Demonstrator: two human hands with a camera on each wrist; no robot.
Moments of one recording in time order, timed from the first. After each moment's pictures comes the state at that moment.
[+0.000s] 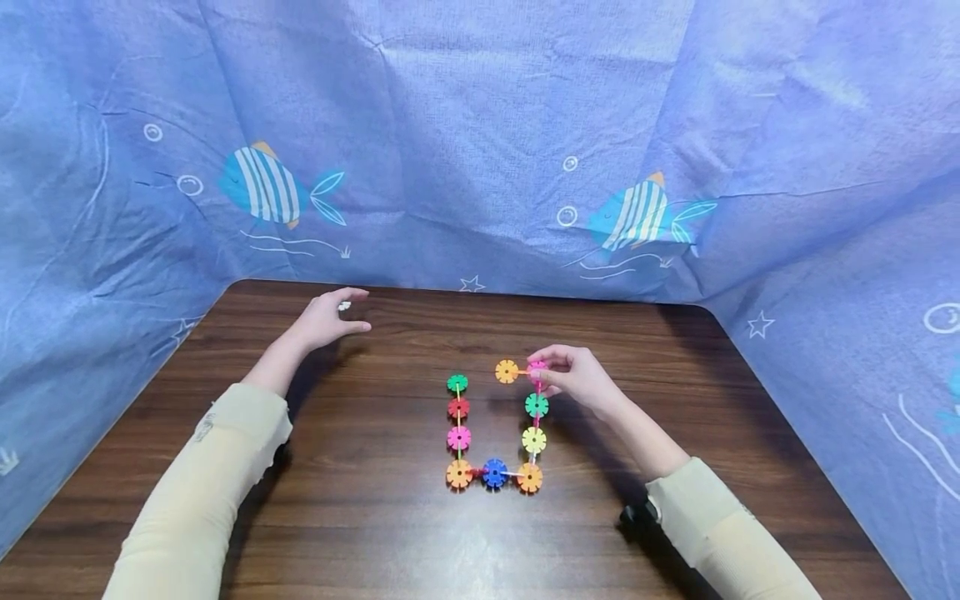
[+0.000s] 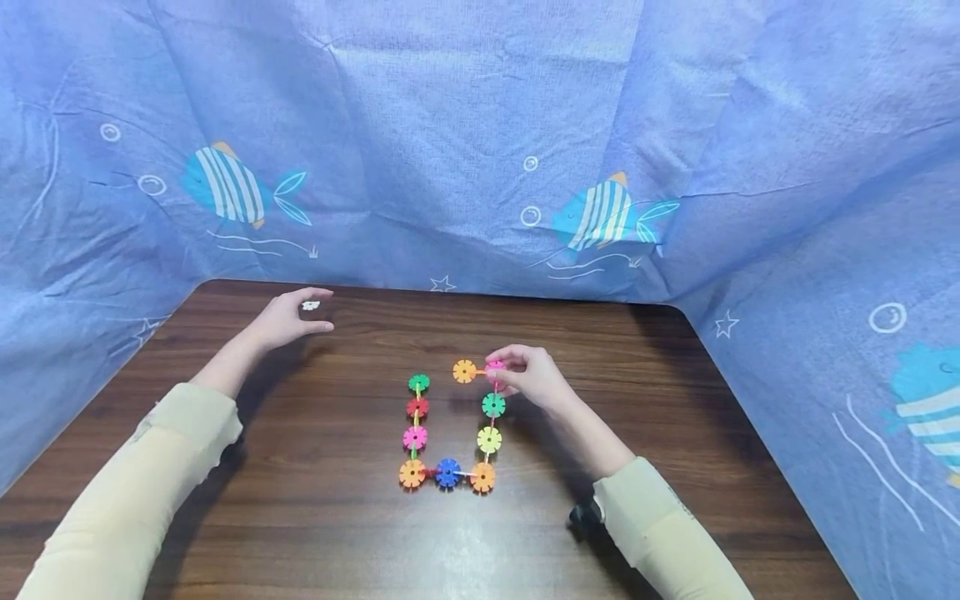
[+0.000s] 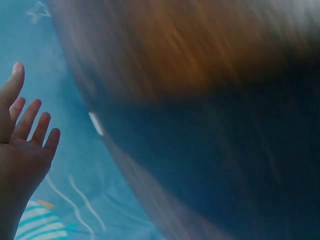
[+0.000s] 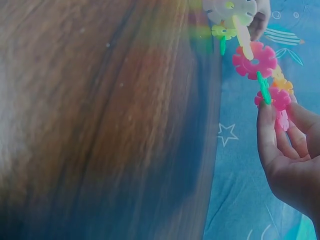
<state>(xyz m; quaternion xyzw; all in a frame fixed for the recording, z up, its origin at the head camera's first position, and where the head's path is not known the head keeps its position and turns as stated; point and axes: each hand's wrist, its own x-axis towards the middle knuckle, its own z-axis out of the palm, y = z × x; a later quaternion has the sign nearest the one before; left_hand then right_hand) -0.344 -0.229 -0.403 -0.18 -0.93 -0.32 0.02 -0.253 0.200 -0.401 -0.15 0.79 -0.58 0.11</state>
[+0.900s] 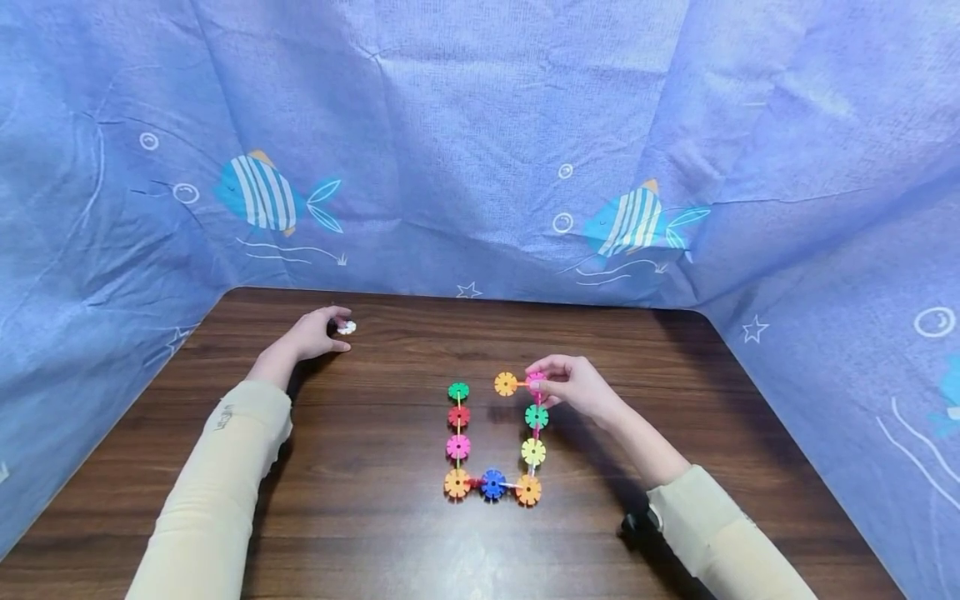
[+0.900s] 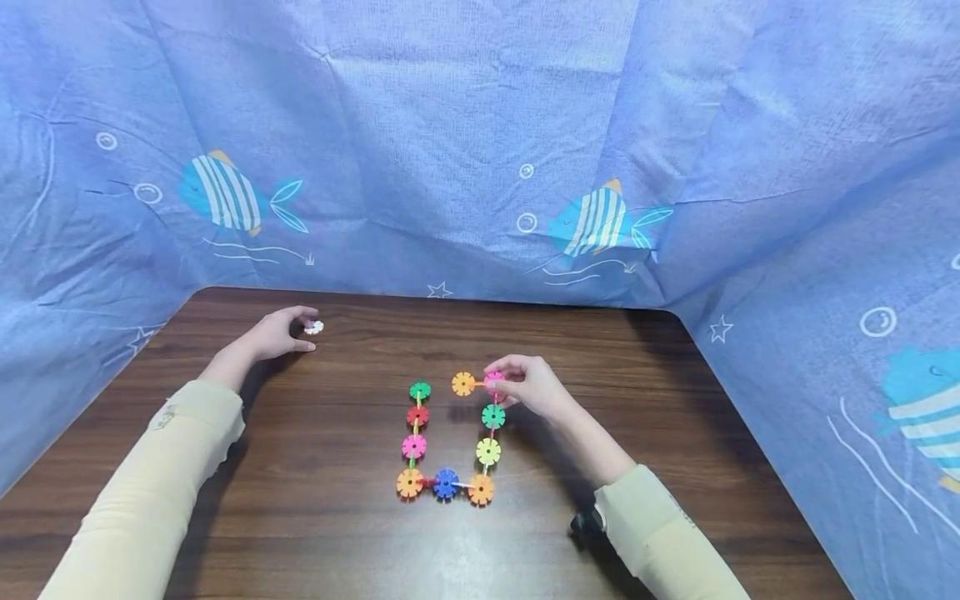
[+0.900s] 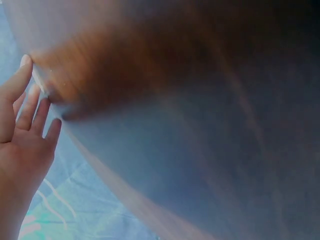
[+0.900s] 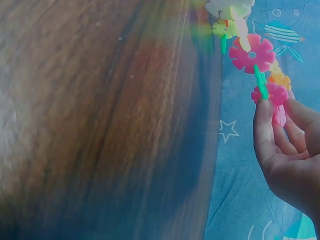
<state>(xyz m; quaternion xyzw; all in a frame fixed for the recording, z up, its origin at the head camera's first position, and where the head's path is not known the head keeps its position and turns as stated) -0.357 -0.251 -0.427 -0.16 -0.95 -0.28 -0.03 -0.249 0.204 -0.402 -0.15 0.80 -0.56 0.13</state>
